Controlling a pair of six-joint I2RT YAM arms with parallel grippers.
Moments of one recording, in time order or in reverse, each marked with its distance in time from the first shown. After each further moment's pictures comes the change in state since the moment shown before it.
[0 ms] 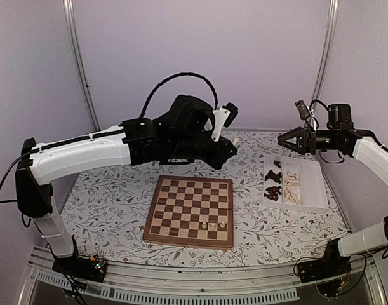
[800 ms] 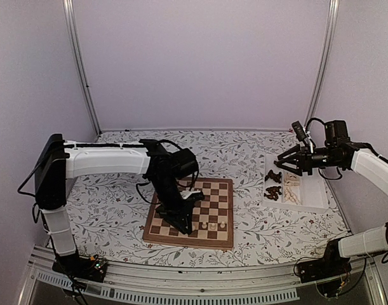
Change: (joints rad) left arm 0.154 0.090 -0.234 -0.673 0.771 -0.208; right arm 0.000 -0.049 -0.159 -0.083 0.122 -0.281
